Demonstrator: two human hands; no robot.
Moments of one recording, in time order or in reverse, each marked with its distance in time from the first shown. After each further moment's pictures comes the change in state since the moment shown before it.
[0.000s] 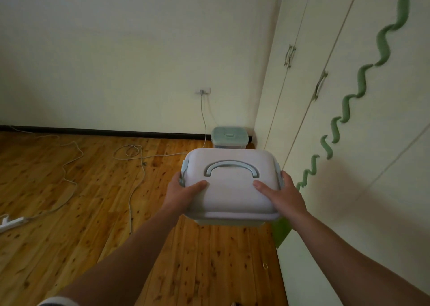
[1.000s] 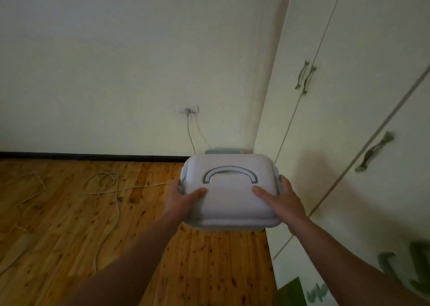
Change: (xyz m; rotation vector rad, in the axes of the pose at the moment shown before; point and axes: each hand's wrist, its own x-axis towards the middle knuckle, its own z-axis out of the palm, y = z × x) left_hand 0.381 0.141 0.129 -0.025 0.004 -0.068; right_hand 0.420 -0.085 0.006 0.018 -0.023 0.027
